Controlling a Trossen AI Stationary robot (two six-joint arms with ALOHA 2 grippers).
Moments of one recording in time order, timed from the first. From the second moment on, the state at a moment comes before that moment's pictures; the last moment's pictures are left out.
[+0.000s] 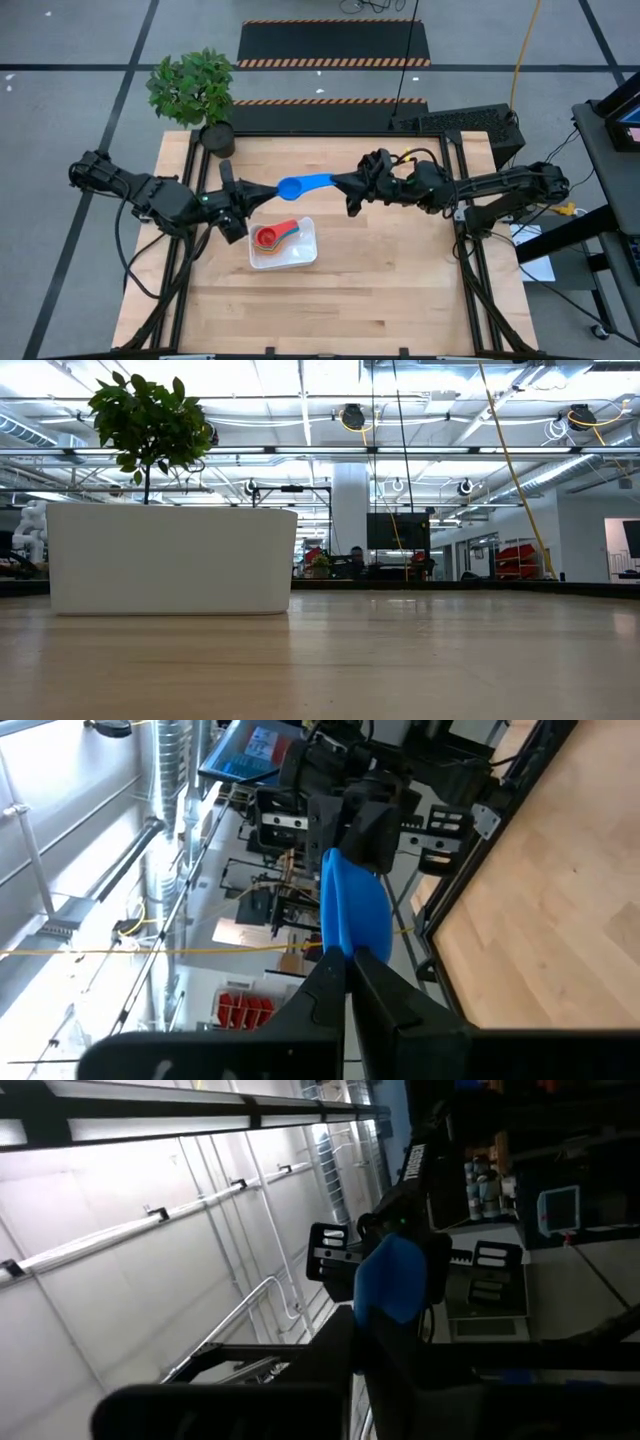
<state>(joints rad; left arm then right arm) -0.44 1.11 1.27 -0.26 -0.71 1.23 0.03 1.35 0.90 0.85 0.02 1.85</state>
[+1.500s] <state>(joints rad) -0.43 0.79 1.27 -1.32 -0.73 -0.80 -0.10 1.69 1.09 0.55 -0.28 1.49</state>
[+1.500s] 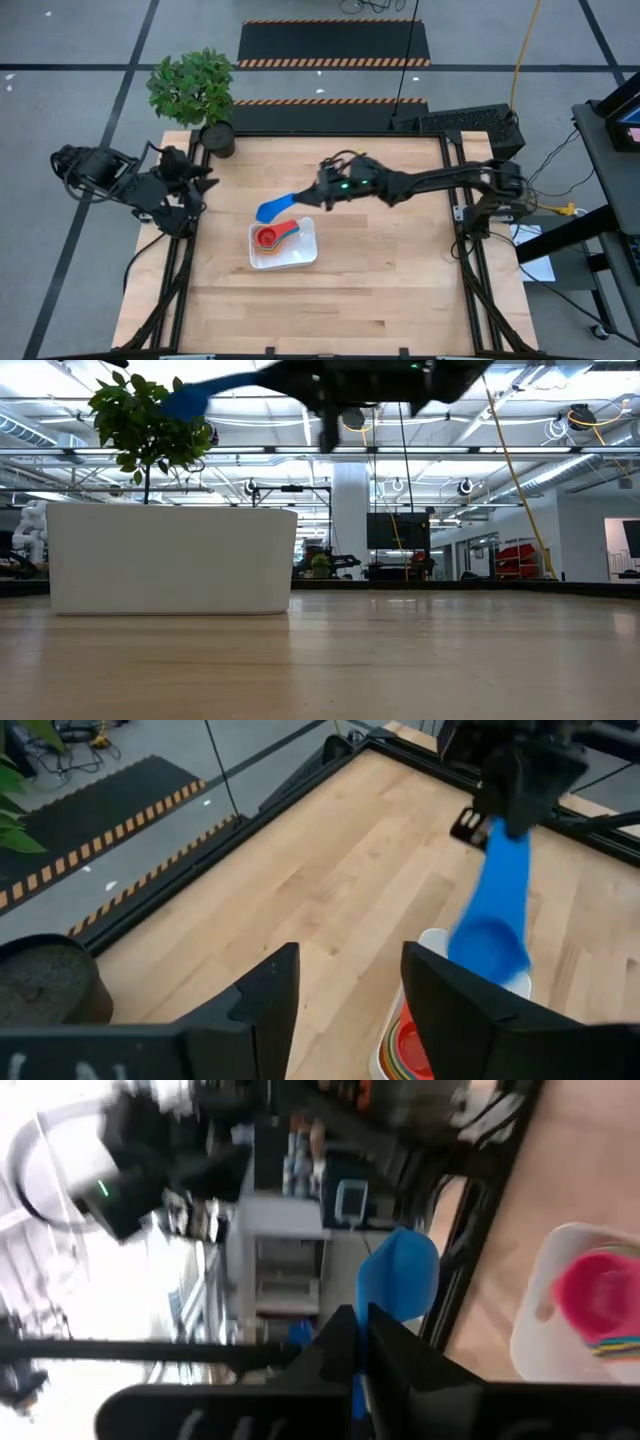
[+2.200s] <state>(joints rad) -0.43 0.78 1.27 -1.33 -0.70 -0.78 -0.11 1.93 1.25 0.39 -0.40 1.27</state>
